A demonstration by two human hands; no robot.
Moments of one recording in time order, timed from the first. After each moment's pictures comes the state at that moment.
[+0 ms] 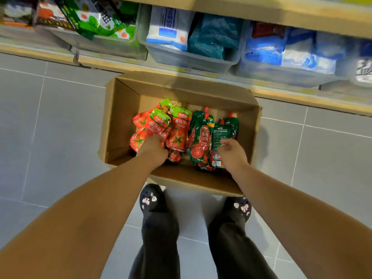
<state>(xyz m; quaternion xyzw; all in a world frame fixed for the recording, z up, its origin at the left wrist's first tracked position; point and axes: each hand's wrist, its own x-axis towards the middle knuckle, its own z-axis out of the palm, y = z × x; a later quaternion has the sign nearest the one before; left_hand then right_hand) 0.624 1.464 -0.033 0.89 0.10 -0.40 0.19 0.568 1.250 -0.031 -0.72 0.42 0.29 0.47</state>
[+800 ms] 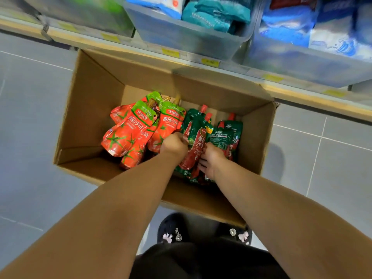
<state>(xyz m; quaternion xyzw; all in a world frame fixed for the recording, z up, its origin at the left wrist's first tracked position) 0.618 1.370 -0.179 0.87 0.20 -0.34 0.29 0.588 1.264 -0.168 -0.44 0.56 0.33 0.62</state>
